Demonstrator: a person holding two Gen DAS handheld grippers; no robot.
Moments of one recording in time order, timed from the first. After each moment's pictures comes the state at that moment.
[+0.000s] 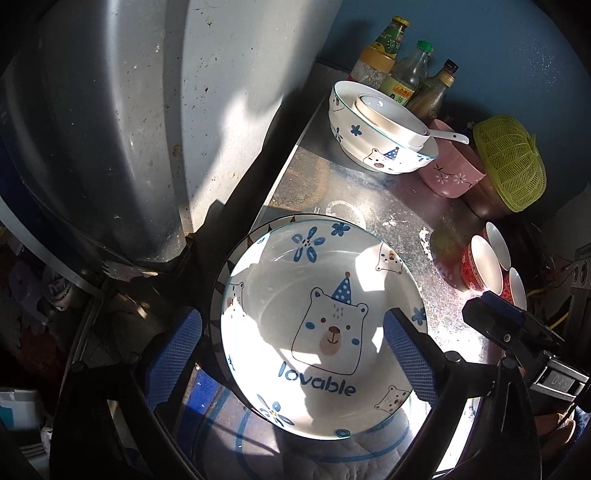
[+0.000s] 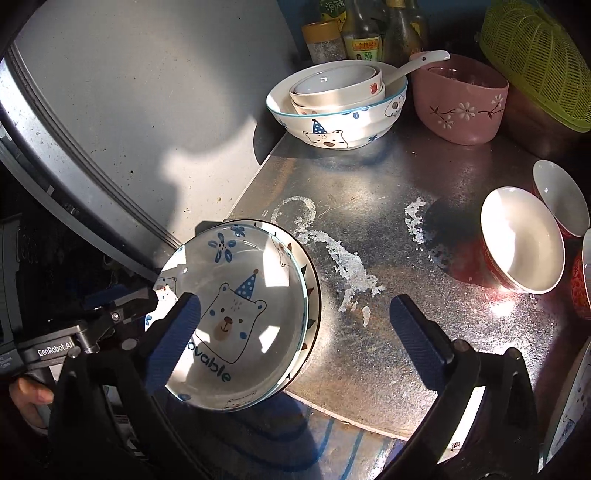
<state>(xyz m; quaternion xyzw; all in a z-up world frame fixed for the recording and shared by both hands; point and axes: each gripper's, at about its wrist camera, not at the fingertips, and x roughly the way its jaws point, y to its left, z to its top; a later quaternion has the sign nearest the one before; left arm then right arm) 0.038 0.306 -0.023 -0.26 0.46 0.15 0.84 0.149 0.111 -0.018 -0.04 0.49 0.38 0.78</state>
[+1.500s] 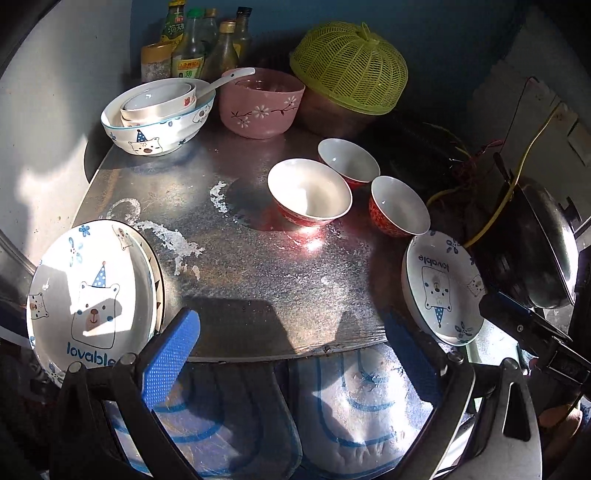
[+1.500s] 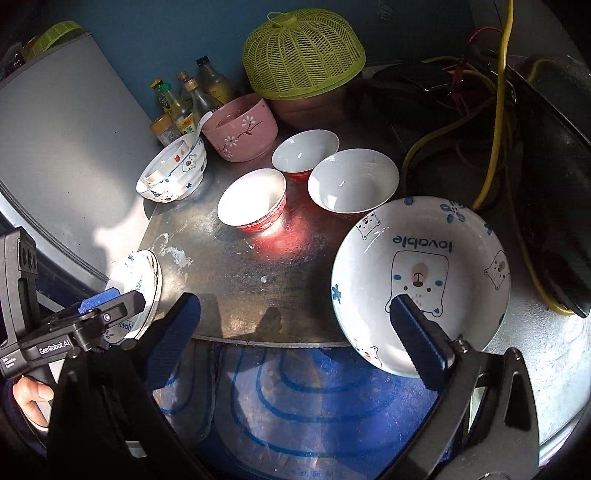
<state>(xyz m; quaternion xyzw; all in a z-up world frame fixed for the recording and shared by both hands) 0.107 0.072 0.014 -0.14 0.48 -0.02 0.87 0.135 -0.175 0.006 0.08 0.47 0.22 0.85</state>
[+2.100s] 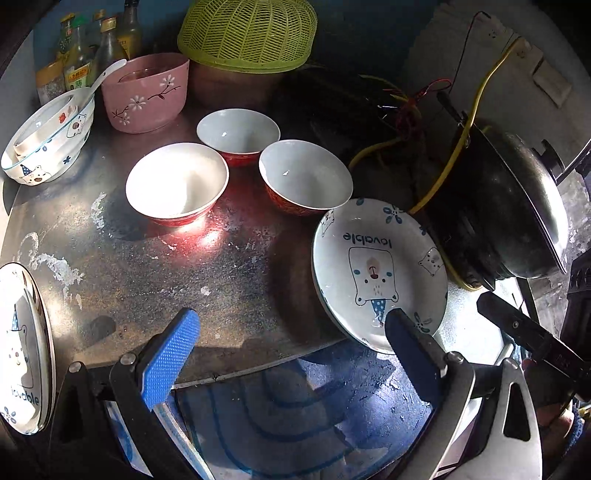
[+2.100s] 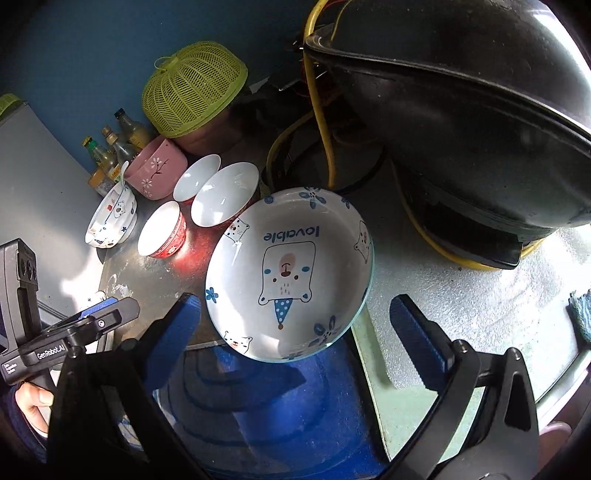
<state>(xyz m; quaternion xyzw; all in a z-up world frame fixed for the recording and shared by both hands) 0.166 -0.036 -0.002 -0.10 0.51 -0.12 0.85 0.133 -0.288 -0.019 0.16 0.47 0.11 0.86</state>
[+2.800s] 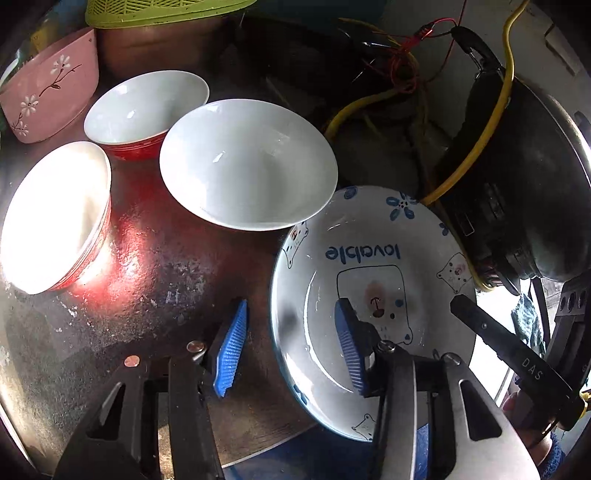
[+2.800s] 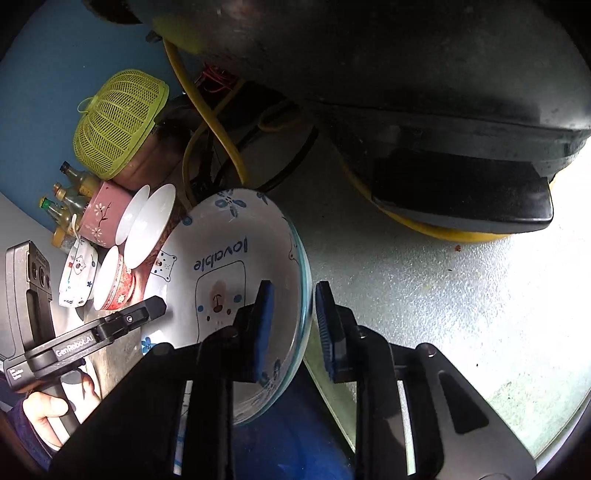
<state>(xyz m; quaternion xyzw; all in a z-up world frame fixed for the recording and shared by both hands) 0.255 -0.091 -0.072 -0.08 0.56 -0.19 0.81 0.160 -0.314 -0.087 0.25 0.46 0.04 0.85</state>
